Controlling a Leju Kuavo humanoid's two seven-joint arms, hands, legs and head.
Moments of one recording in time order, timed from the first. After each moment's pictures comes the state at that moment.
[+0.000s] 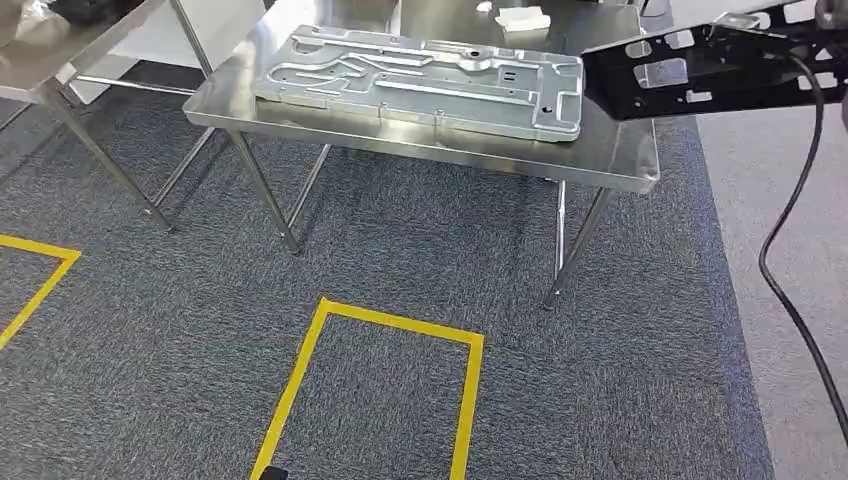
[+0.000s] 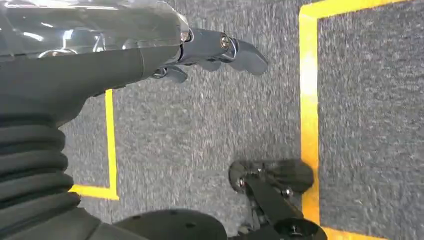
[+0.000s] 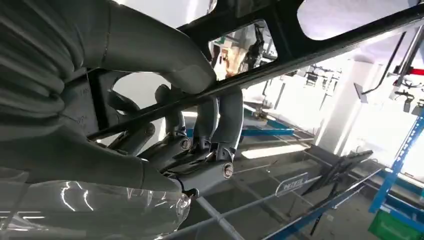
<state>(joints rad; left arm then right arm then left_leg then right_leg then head) -0.04 -0.12 0.62 -0.18 -0.75 0.14 -0.19 -1.61 -0.23 0.64 -0.35 1.28 -0.21 0.00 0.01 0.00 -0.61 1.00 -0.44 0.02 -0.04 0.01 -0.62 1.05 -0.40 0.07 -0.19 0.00</state>
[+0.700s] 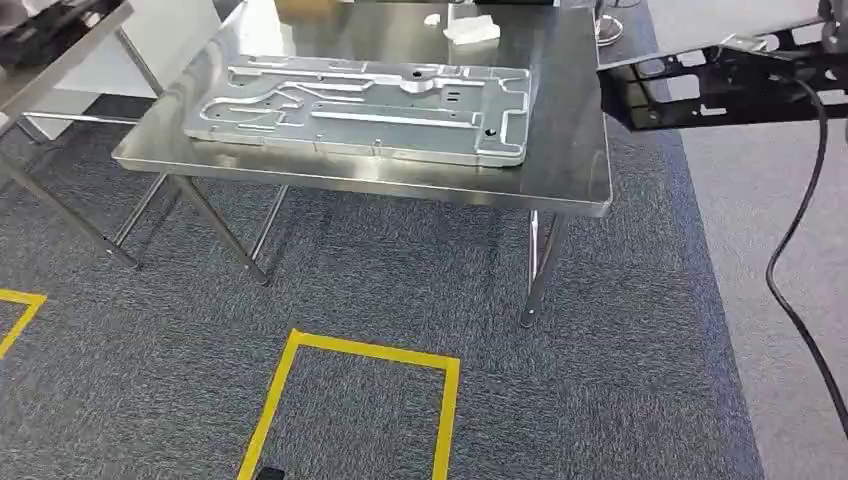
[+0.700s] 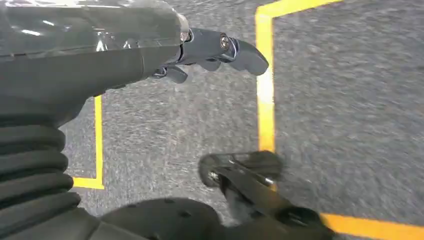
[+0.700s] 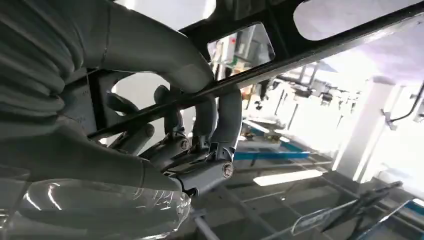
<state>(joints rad) -0.03 -0.12 0.64 -0.18 -0.75 0.15 -0.18 -1.57 -0.25 0.67 -0.34 1.24 -0.23 -0.03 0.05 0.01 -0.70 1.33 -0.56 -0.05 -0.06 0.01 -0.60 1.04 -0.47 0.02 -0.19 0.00</state>
